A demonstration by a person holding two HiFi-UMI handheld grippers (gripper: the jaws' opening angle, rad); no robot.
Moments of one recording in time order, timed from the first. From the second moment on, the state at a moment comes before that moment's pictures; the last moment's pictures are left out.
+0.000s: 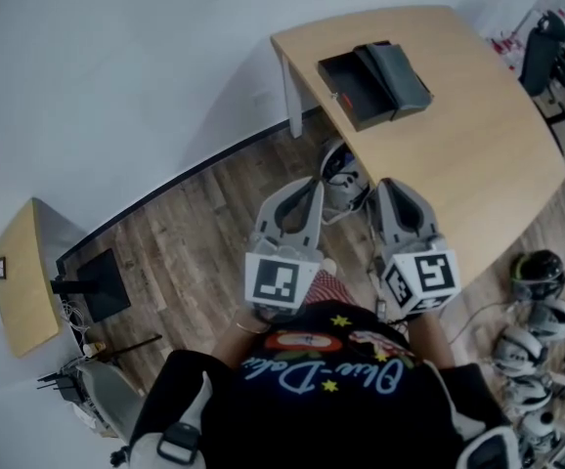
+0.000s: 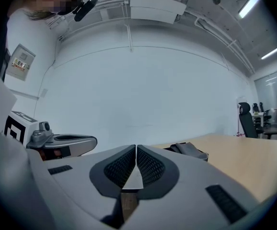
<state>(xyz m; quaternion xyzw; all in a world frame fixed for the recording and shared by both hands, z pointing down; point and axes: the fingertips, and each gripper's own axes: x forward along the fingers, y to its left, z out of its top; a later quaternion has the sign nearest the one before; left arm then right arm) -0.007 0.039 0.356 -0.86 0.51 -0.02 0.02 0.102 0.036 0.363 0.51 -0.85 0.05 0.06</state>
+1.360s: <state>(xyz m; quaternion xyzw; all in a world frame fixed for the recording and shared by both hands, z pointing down) 0.041 -0.189 0.373 -0.89 0.45 -0.04 0.03 0.120 -0.170 0.393 0.50 -0.86 0.09 0.10</state>
